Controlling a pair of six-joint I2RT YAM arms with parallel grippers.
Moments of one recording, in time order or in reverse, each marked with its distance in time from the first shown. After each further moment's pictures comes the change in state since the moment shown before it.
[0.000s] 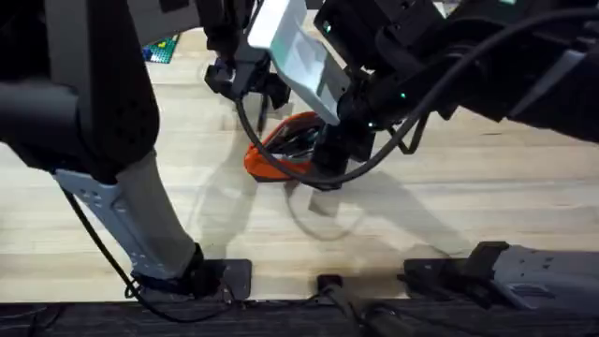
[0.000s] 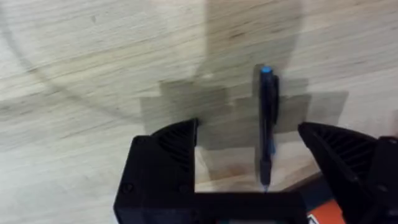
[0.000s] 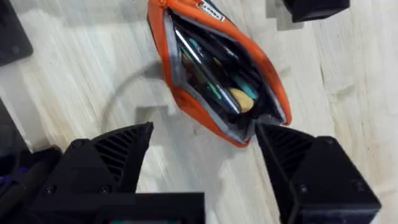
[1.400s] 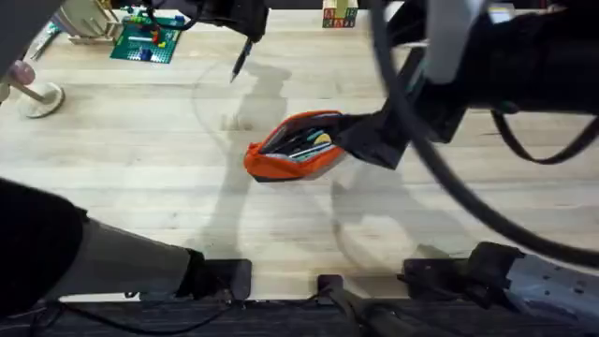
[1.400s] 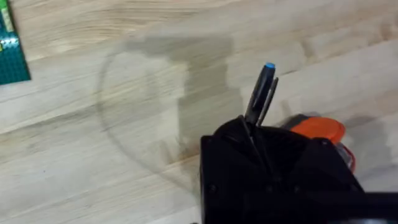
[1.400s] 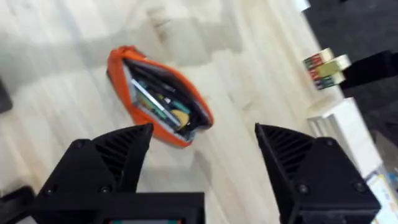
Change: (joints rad) left arm -0.020 -0.362 0.147 -0.115 0.065 0.024; right arm 0.000 -0.351 0.050 0.029 0.160 0.031
